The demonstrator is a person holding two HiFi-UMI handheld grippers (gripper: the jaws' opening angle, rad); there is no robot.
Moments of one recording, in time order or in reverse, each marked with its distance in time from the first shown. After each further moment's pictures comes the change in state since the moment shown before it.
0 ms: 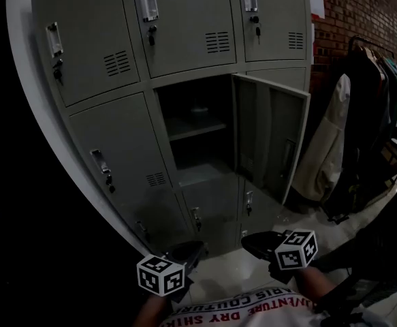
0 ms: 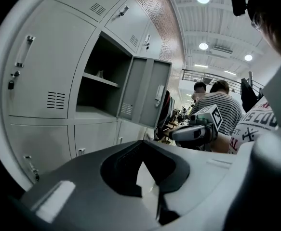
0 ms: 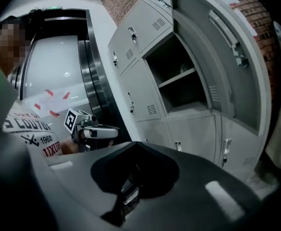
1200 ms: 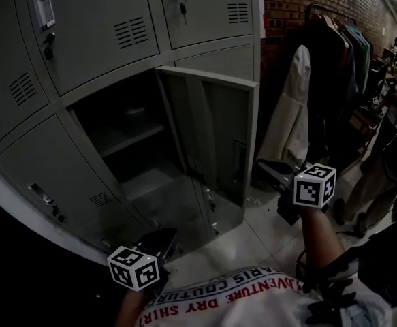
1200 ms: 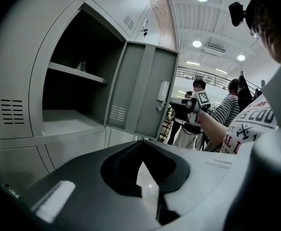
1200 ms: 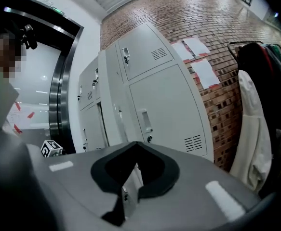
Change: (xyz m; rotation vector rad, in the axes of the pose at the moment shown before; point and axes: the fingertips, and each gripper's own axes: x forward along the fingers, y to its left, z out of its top) left arm 0.112 0.004 0.059 0.052 0.046 -0.110; right arm -0.150 -0.189 0.170 -0.044 -0.340 -0.368
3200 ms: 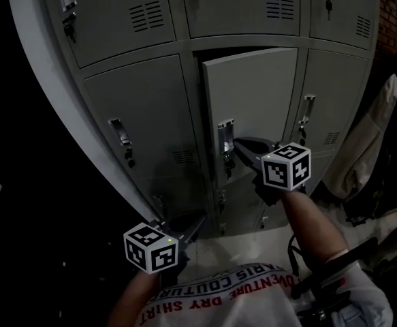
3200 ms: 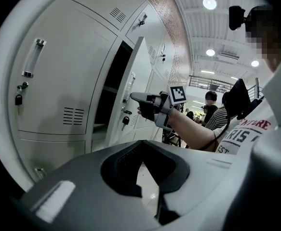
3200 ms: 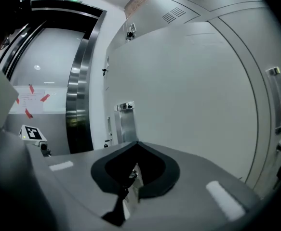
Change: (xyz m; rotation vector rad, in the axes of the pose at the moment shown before) left arm -0.135 0.058 -0.003 -0.108 -0.112 0.167; right arm 0.258 0.217 -0.038 -0.159 0.123 0.365
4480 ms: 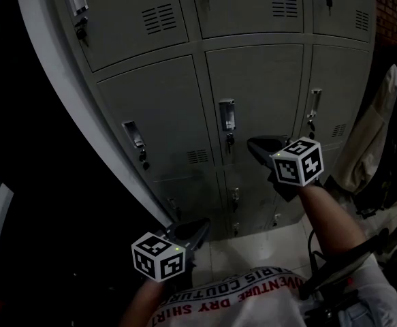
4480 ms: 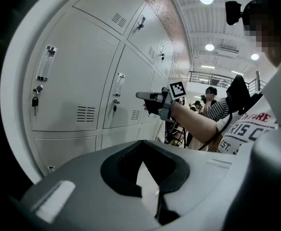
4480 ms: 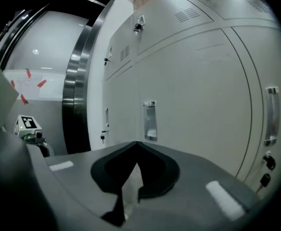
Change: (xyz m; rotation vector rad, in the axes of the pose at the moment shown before) left arm -0.040 0.016 -0.021 0.041 0.021 0.033; right arm -0.003 0.008 -0.008 -0.097 0.087 -0.078
